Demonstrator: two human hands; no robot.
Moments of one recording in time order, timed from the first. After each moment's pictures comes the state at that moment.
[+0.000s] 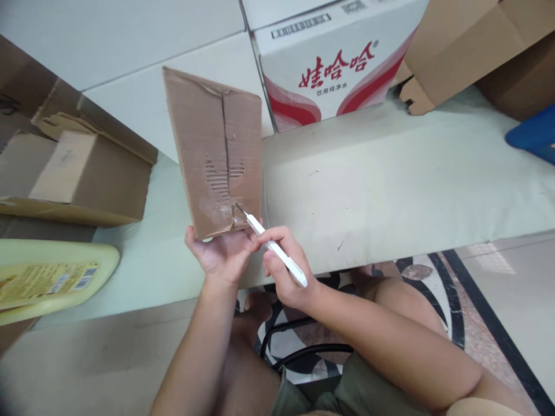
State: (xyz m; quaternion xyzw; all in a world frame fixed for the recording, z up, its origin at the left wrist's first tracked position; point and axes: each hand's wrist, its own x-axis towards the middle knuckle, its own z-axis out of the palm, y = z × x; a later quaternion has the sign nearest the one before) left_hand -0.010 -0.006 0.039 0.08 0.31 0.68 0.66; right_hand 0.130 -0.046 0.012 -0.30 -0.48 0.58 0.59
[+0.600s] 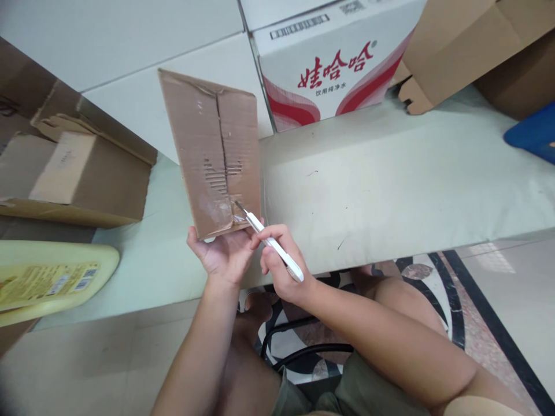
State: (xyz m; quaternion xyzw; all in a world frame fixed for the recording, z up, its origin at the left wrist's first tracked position) left_hand -0.004 -0.006 0.040 0.09 0.31 0.68 0.66; right_hand 0.121 -0.040 0.007 -0.30 -0.48 0.58 0.59
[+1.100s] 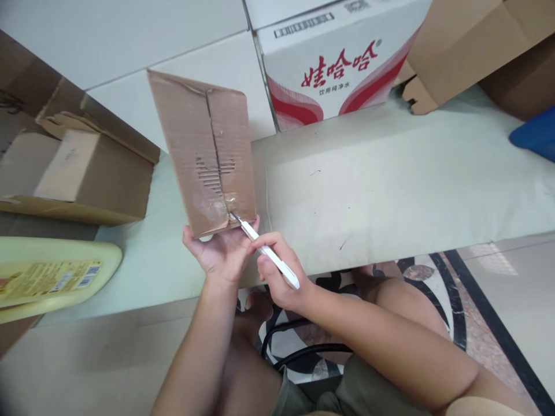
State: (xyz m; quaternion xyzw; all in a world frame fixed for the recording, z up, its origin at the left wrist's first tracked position) left_hand -0.009 -0.004 0.038 0.06 0.32 0.70 0.63; right_hand 0.121 -0.050 0.004 -0.29 -0.49 0.60 0.56
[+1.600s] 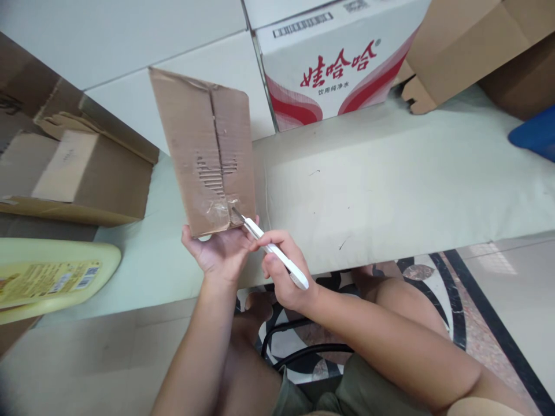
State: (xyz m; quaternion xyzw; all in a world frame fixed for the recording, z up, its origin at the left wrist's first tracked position) left_hand -0.015 -0.003 0.033 0.07 0.29 0.69 0.65; right_hand 0.123 -0.047 0.013 -0.27 -0.46 0.57 0.62
